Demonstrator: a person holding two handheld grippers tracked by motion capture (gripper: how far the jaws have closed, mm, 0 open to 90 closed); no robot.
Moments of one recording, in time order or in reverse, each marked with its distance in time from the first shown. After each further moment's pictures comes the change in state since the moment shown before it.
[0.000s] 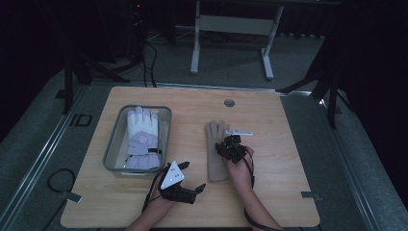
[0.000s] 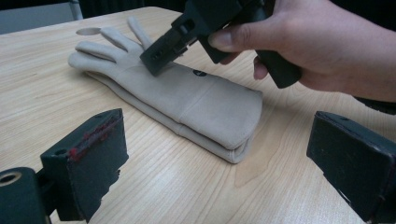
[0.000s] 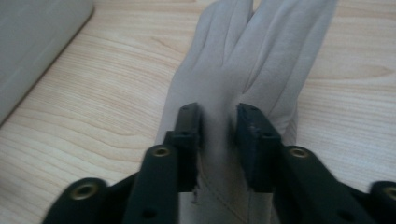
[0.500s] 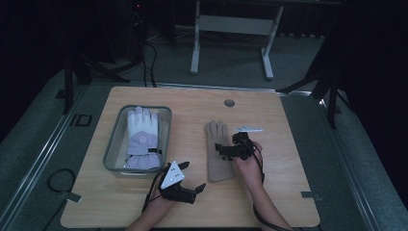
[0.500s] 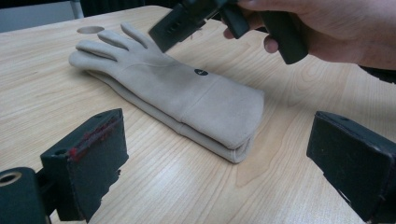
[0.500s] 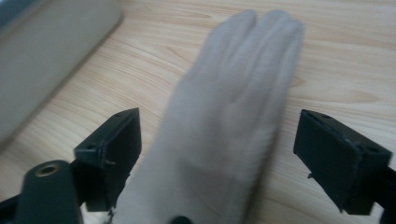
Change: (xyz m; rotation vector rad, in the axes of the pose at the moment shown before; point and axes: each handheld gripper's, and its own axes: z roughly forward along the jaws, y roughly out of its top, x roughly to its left) left arm 0.000 0.000 0.001 0.003 0.004 -0.003; right arm -0.025 0.009 -0.016 -0.013 0.116 -0.079
